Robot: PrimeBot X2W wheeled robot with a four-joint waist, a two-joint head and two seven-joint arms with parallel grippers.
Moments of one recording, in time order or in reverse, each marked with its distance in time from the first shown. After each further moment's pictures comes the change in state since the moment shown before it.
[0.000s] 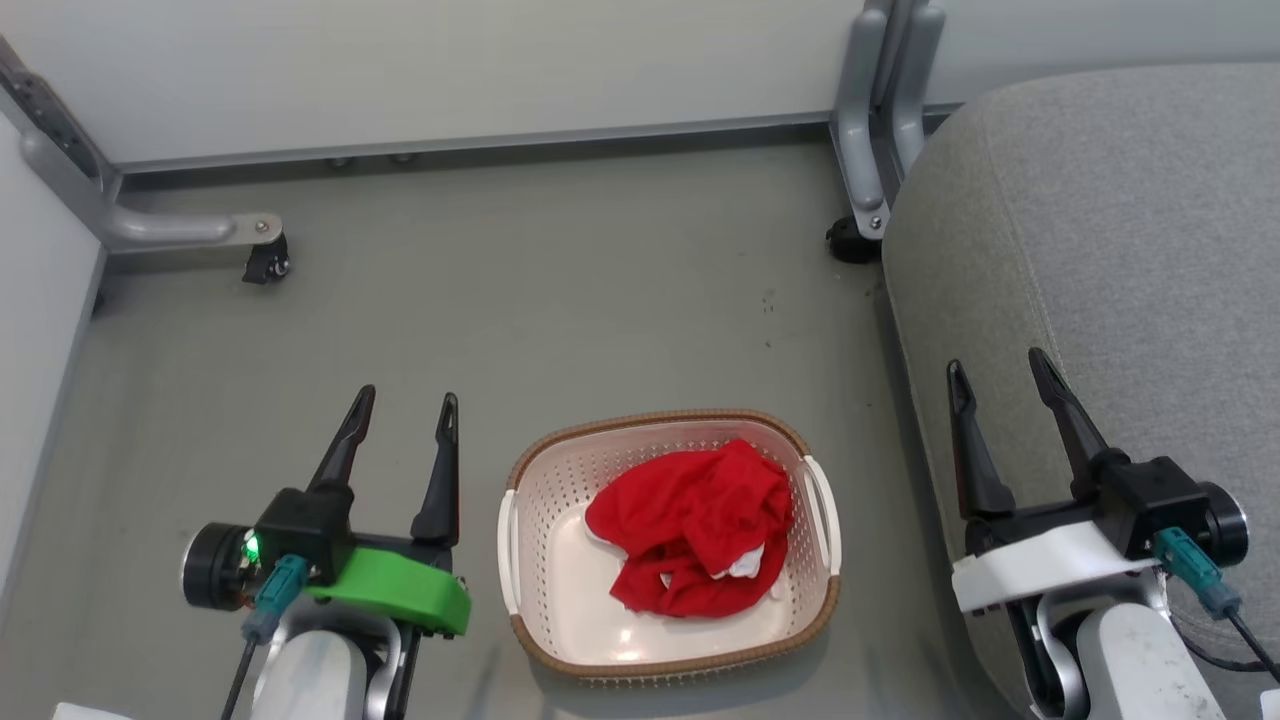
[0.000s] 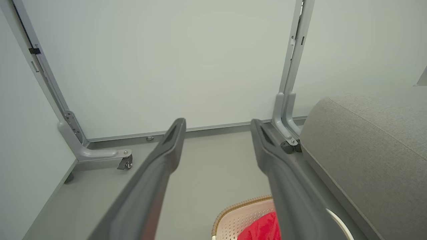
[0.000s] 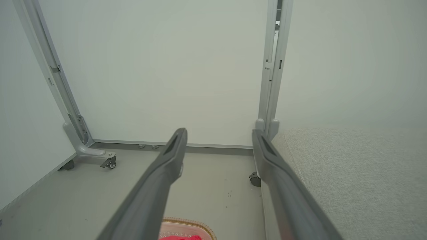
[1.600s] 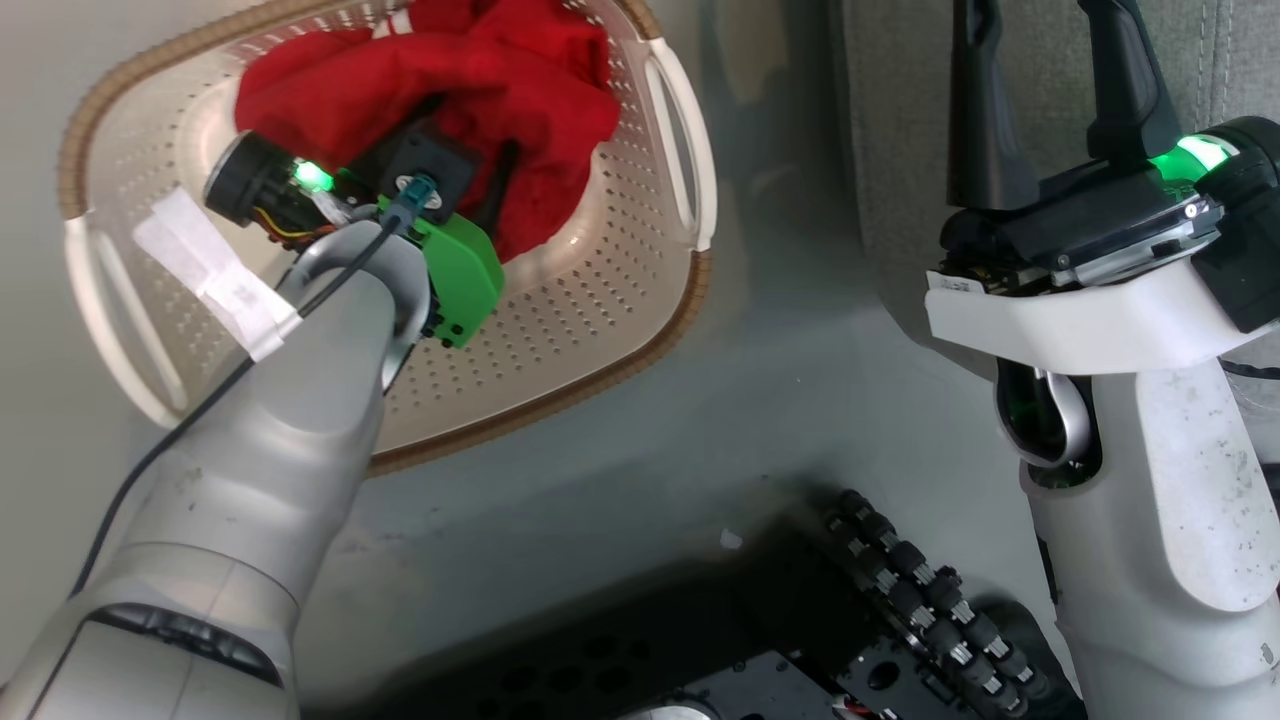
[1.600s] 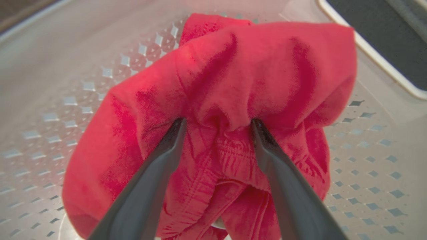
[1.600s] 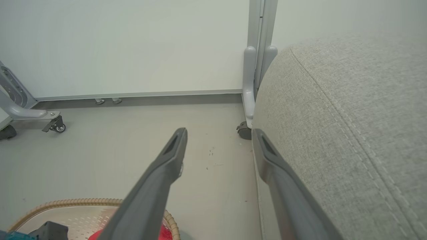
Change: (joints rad) left arm -0.866 0.043 -0.487 0.790 0.019 0.007 0.037; right arm -0.470 -0.002 0.120 -0.195 0.145 0.000 -0.014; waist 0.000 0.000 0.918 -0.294
